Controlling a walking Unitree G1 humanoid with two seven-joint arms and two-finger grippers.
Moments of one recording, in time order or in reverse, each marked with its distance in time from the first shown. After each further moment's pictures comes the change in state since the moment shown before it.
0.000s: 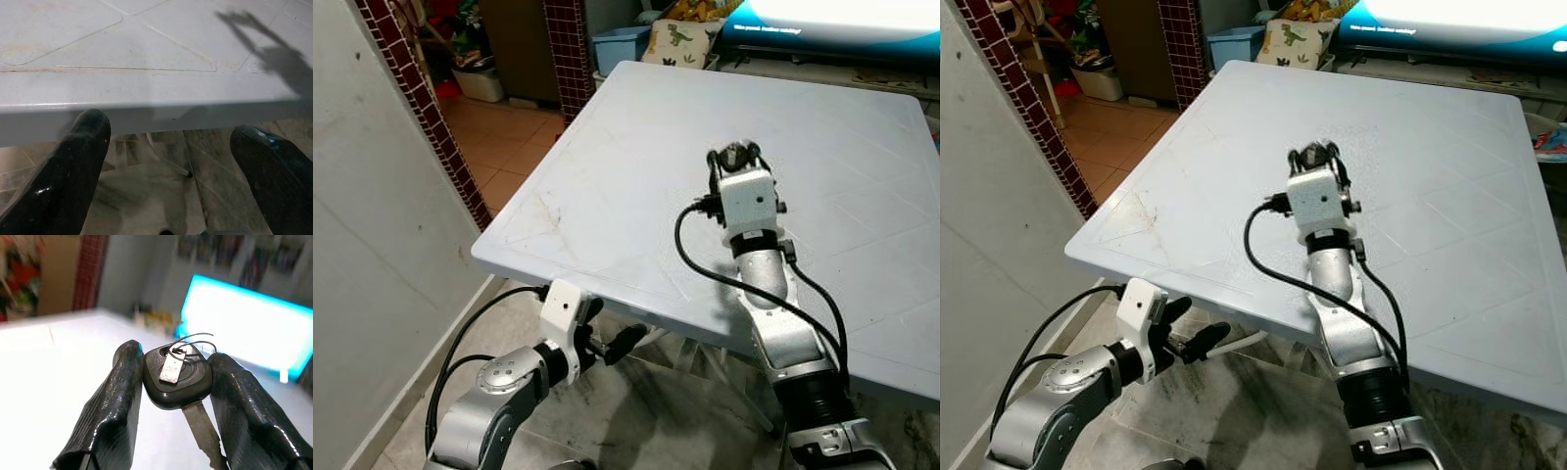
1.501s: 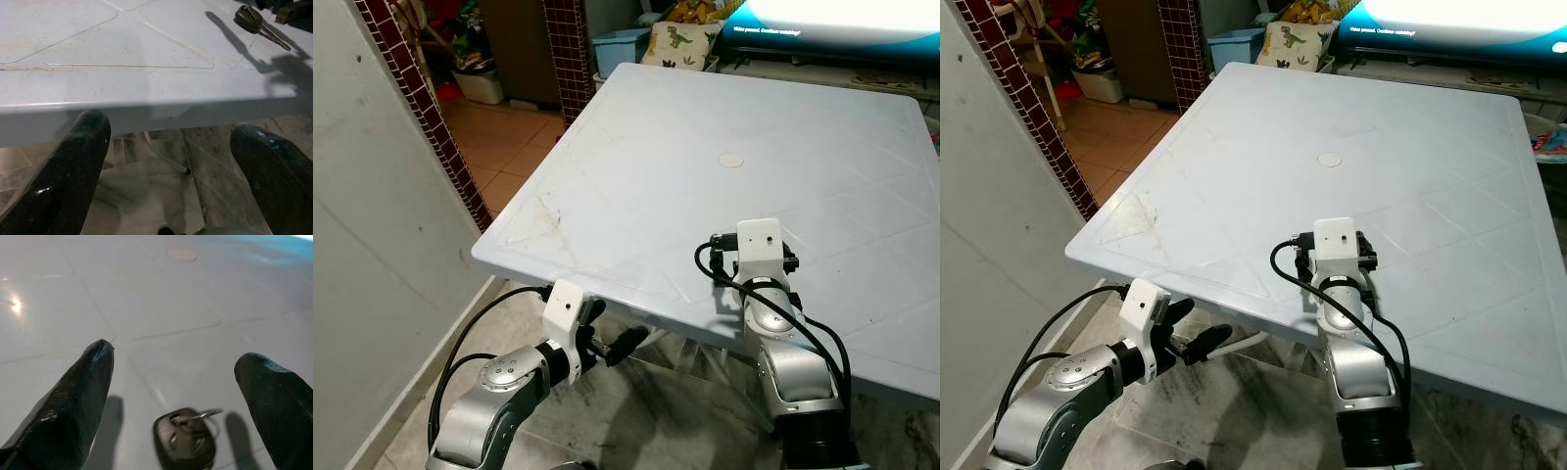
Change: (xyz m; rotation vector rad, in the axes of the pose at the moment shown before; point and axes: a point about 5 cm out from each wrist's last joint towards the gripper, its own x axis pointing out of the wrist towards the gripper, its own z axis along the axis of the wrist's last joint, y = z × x) left arm 0.002 0.000 -0.001 0.003 0.011 -0.019; right arm -0.036 0.007 -0.038 0.083 0.435 0.031
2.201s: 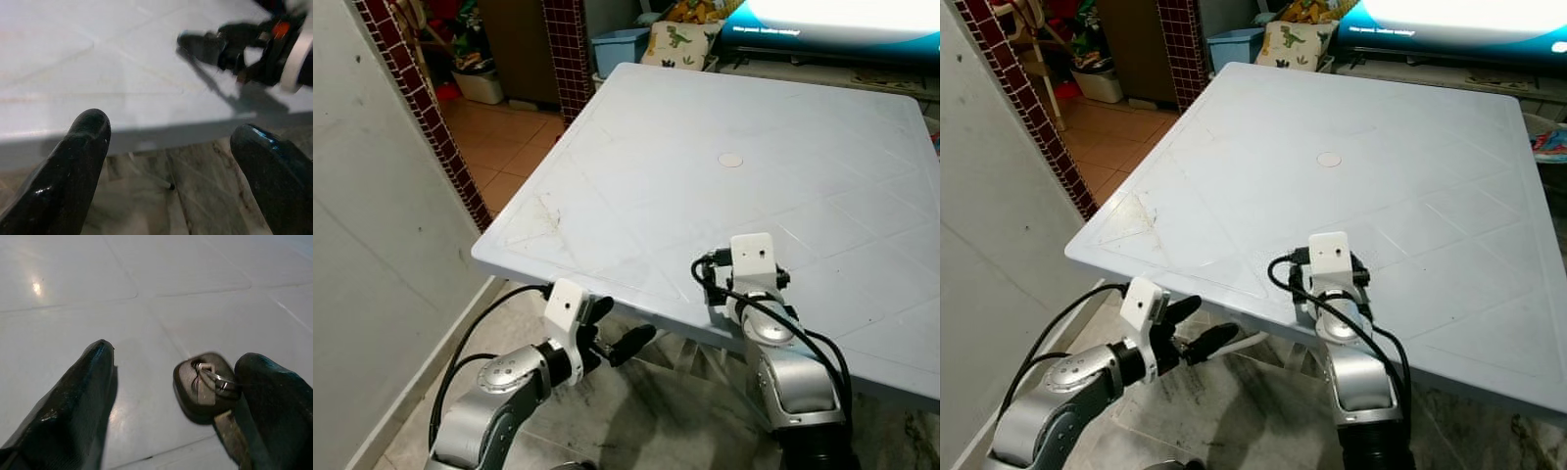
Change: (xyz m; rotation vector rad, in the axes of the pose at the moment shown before) left arm -0.006 -0.006 0.014 -0.023 -0.087 -0.088; right arm -0.009 0.004 -0.016 -0.019 0.092 0.089
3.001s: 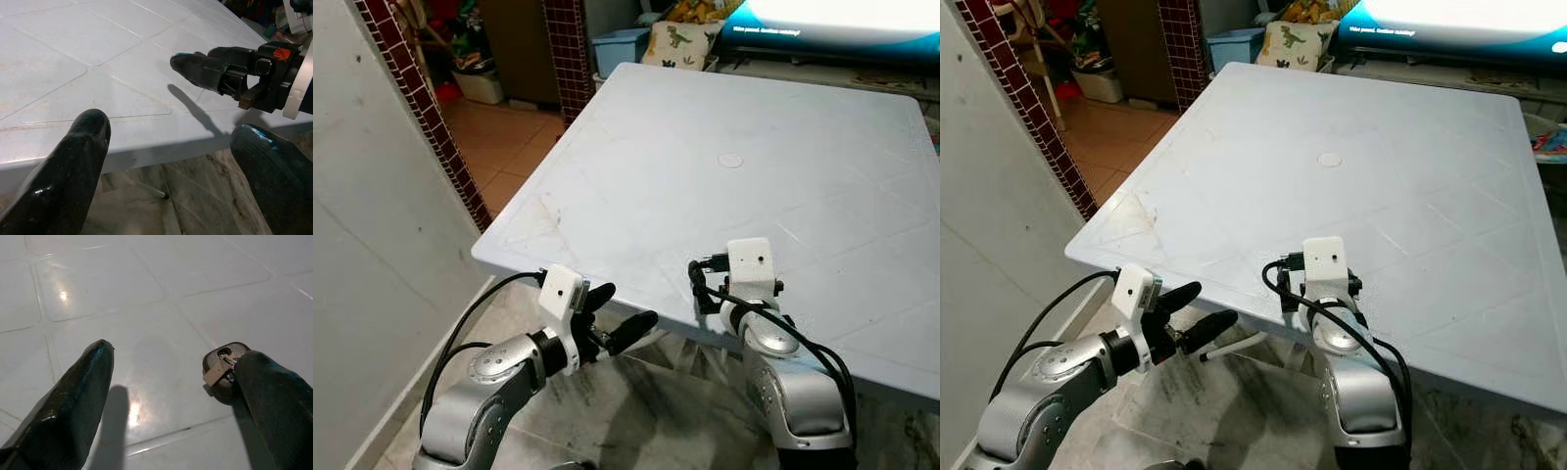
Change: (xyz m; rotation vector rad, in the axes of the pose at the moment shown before) left arm -0.001 -0.003 0.012 0.002 -0.022 -0.029; right arm -0.022 0.007 0.008 0.135 0.014 0.071
